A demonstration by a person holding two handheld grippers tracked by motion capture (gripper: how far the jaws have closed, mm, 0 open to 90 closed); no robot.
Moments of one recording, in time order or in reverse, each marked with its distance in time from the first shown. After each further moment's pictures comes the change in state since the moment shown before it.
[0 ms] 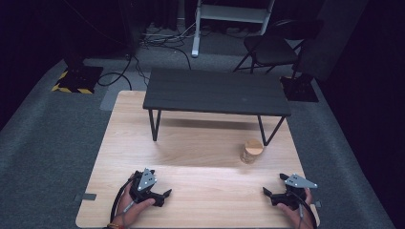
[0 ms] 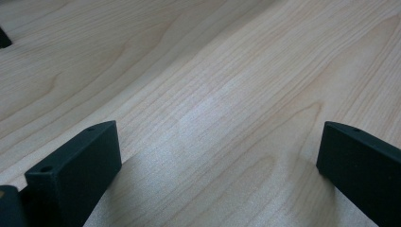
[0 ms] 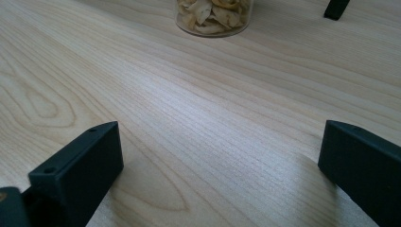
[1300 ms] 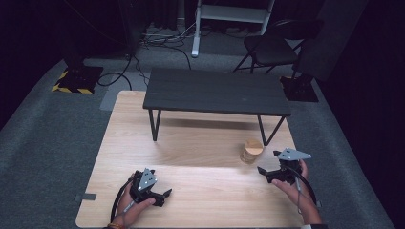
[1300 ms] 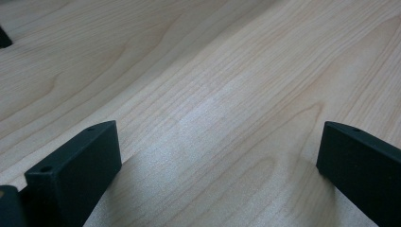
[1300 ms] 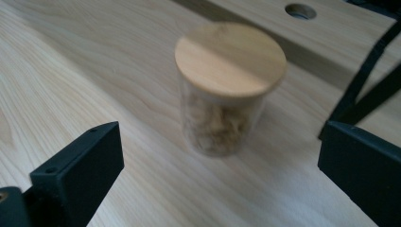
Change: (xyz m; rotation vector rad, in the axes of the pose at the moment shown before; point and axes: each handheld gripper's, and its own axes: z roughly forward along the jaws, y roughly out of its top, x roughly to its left) left arm 0.000 0.001 0.000 0.001 0.004 0.000; right arm -0.016 0.113 0.016 0.034 0.068 -0.107
